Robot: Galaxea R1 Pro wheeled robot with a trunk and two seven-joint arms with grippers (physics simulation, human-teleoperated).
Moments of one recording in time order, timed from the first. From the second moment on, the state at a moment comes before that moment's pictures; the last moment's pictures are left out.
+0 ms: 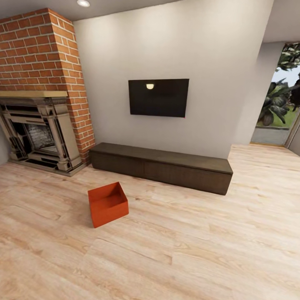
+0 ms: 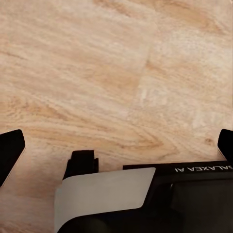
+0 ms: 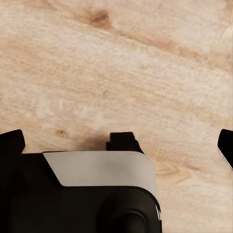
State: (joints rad) left arm -0.40 0.00 -0.07 0.00 0.10 0.09 -0.09; right arm -0.27 0.07 0.53 0.03 -0.54 -0.11 -0.15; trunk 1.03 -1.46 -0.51
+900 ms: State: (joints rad) left arm -0.40 0.00 -0.07 0.00 0.10 0.09 -0.09; right arm -0.27 0.07 0.53 0.03 -0.54 -0.11 -0.15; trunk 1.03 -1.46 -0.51
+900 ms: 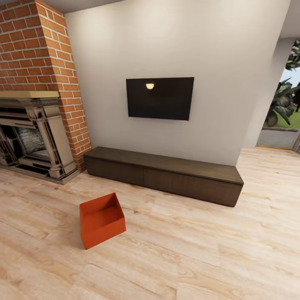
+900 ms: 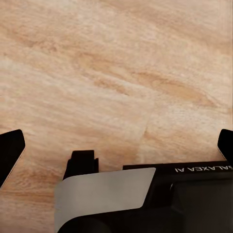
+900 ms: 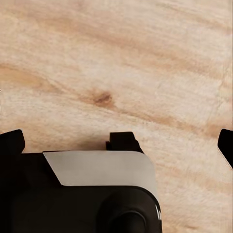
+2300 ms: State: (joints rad) left arm -0.40 0.00 -0.07 0.00 0.10 0.09 -0.09; right arm -0.27 0.07 0.54 0.03 -0.54 -0.11 -0.15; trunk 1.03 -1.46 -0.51
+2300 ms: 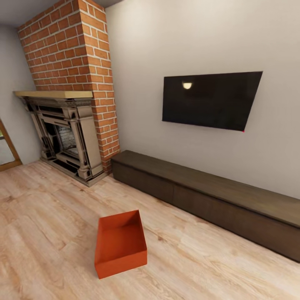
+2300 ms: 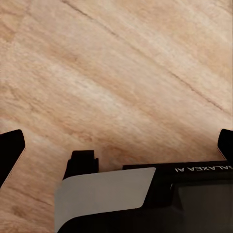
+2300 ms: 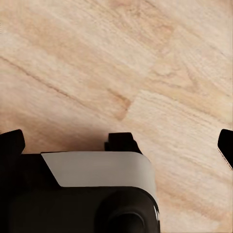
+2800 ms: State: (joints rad) left arm -0.40 0.00 -0.07 0.00 0.10 0.09 -0.09; right arm -0.27 0.07 0.54 0.03 -0.54 -0.11 -0.15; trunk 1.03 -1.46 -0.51
